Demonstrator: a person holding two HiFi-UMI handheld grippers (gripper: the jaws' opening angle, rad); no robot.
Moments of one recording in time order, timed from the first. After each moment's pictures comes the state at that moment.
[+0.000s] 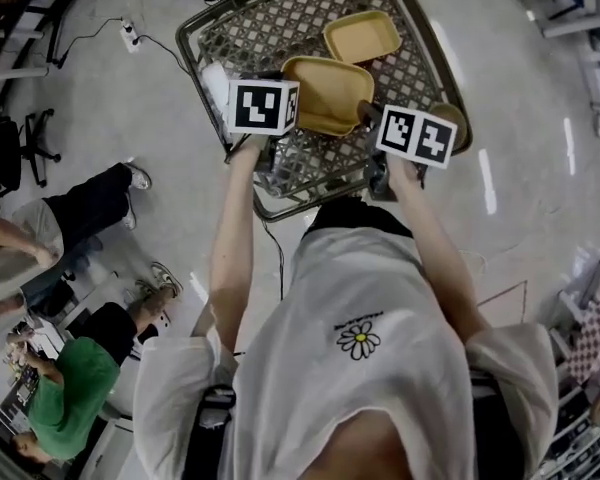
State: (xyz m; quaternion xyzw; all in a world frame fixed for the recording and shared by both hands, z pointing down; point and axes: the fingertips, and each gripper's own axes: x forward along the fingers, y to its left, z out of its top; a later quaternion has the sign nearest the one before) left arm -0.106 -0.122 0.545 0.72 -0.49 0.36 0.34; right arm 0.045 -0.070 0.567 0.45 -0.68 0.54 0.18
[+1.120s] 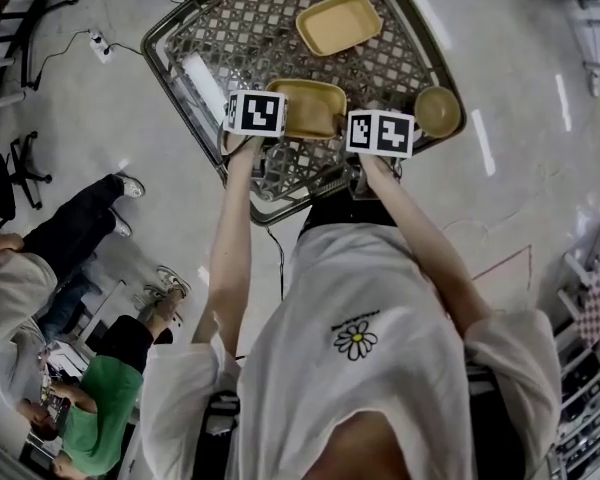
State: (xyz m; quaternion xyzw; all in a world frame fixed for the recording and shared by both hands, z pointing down) left arm -0.113 -0.094 0.669 0.66 -0.44 0.48 0.38; right arm 0.034 -0.034 0.664 0.43 -0.63 0.60 0.26
